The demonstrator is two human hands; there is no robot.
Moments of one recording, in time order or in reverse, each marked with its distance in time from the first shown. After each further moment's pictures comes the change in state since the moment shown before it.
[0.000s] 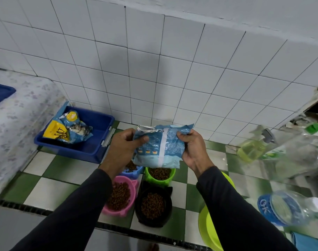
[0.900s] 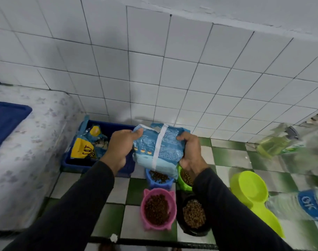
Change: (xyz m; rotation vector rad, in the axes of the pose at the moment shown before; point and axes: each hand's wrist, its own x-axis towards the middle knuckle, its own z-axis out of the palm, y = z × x) left_hand 0.073 0.020 -0.141 -0.058 0.103 -0.341; right_hand 0.020 0.069 0.156 0.108 0.101 0.134
